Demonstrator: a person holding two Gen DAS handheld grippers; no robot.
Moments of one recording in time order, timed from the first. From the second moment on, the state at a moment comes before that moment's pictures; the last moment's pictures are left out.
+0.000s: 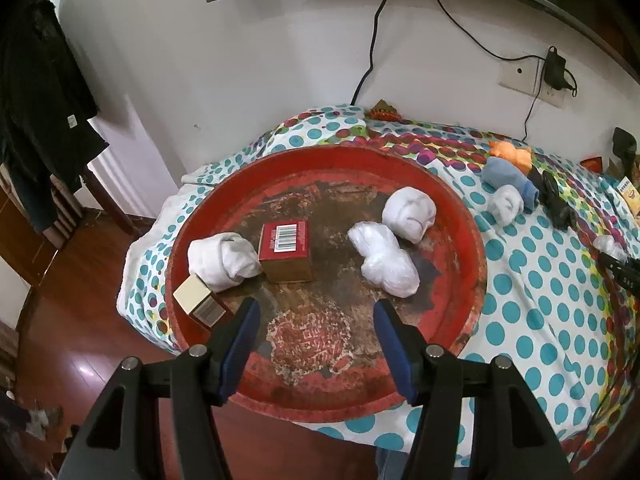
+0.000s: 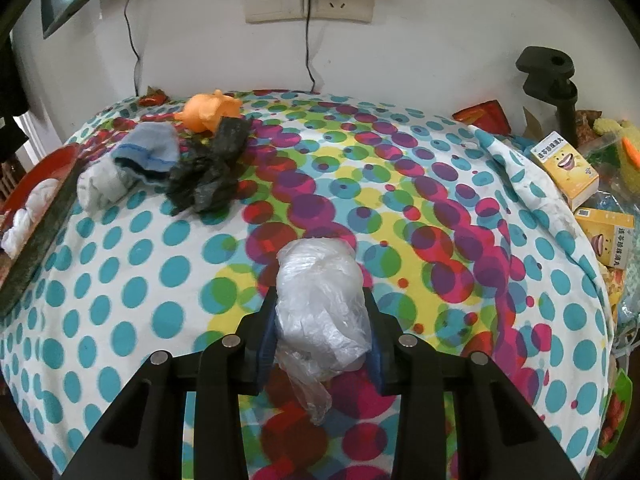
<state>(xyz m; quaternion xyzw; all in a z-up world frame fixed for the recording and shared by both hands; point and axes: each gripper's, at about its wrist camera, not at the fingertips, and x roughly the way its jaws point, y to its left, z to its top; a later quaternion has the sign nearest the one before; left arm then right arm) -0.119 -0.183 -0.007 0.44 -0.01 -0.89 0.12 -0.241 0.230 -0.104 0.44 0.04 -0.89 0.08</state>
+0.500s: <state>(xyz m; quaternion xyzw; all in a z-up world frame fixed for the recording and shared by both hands) -0.112 -0.185 0.000 0.44 -0.02 -0.89 0.11 -0.217 0.120 -0.075 0.42 0.07 -0.88 0.19</state>
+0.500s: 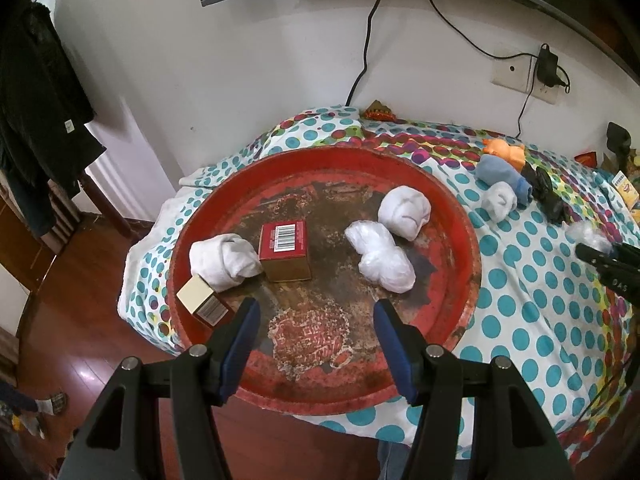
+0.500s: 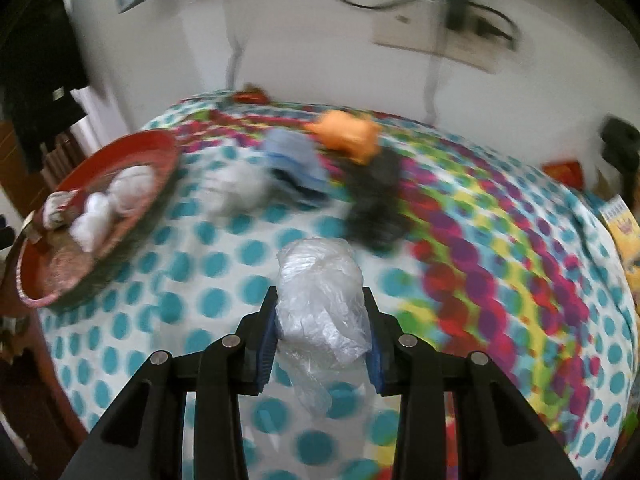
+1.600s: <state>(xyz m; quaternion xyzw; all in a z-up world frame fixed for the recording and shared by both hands) -0.088 -0.248 0.033 0.43 0.02 -0.89 0.17 -0.195 -0.161 -0.090 0.45 0.14 -0.79 0.38</state>
